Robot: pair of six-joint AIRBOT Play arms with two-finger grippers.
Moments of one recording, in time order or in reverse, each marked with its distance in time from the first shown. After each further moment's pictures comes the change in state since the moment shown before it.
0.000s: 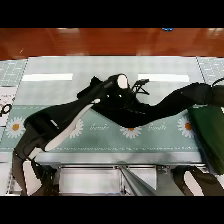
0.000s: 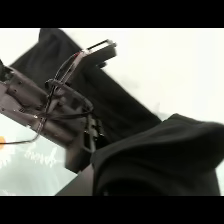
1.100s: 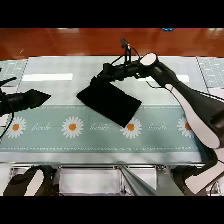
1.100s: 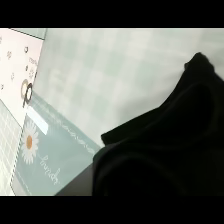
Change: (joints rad) left arm 1.007 1.288 -1.059 -0.012 0.103 0.235; right arm 0.632 -1.091 0.610 0.431 -0.460 -0.075
